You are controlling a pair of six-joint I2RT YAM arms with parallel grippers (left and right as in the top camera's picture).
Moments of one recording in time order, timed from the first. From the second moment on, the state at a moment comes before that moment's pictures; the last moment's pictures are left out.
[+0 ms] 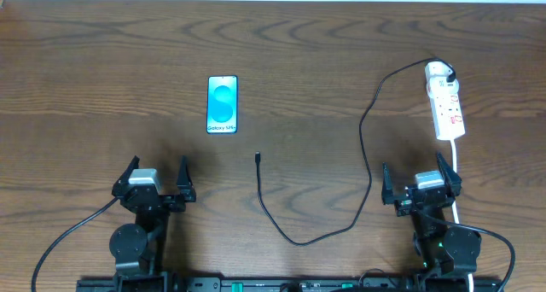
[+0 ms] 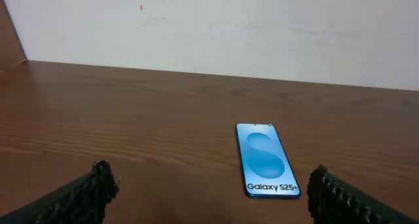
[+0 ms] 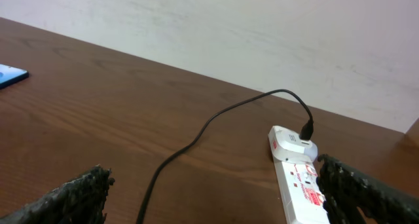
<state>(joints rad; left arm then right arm) 0.07 0.01 0.02 -0.10 0.10 -0.07 -0.01 0.01 0.01 -0.06 -0.15 -0.25</state>
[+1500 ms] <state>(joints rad) 0.07 0.01 0.02 -0.08 0.11 -0.07 -0.01 0.01 0.01 -0.06 -0.15 -0.25</state>
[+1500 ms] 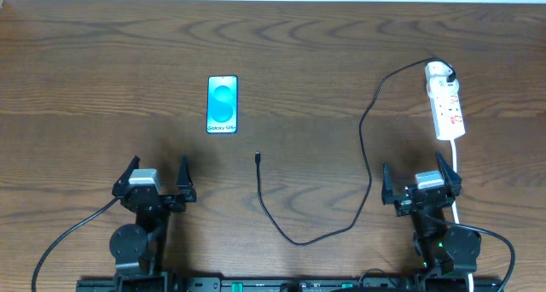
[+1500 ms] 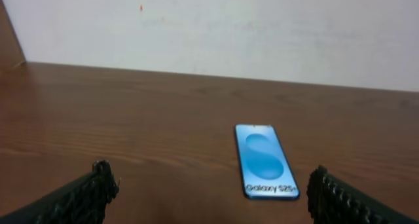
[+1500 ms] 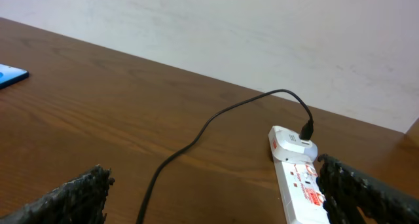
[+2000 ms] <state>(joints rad) 0.07 0.02 0.03 -0.05 0.16 -0.08 -0.01 0.01 0.01 -0.06 -0.15 -0.25</state>
